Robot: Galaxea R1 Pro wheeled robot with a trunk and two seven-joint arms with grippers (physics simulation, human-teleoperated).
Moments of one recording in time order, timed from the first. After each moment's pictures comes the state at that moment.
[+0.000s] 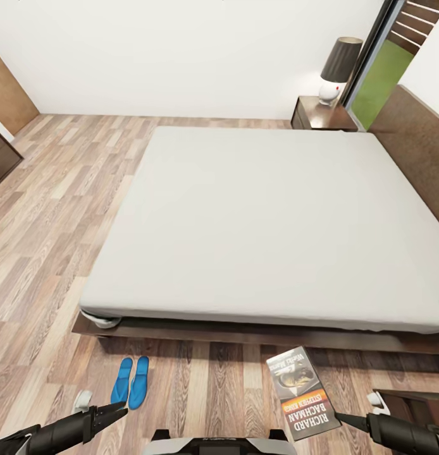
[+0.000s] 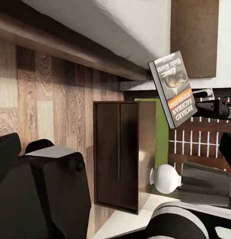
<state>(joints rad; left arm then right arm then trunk) -0.54 0.33 0.81 -0.16 -0.48 0.02 -1.57 -0.52 -0.49 0.12 -0.18 -0.35 0.23 1.44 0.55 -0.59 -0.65</state>
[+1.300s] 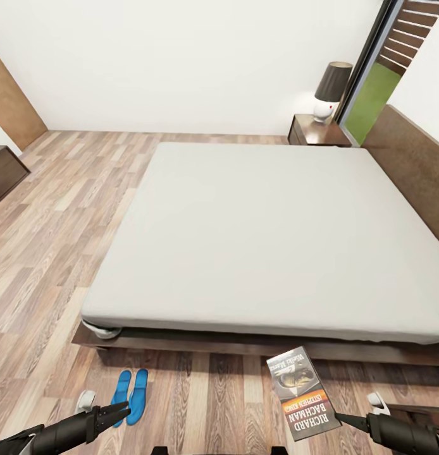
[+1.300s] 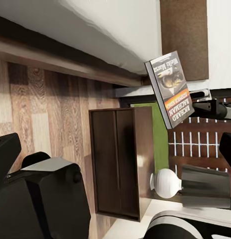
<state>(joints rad) -0.54 0.31 0.81 -0.16 -0.48 0.02 -1.57 -0.52 -0.49 0.12 -0.18 -0.35 0.23 1.43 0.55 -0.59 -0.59</state>
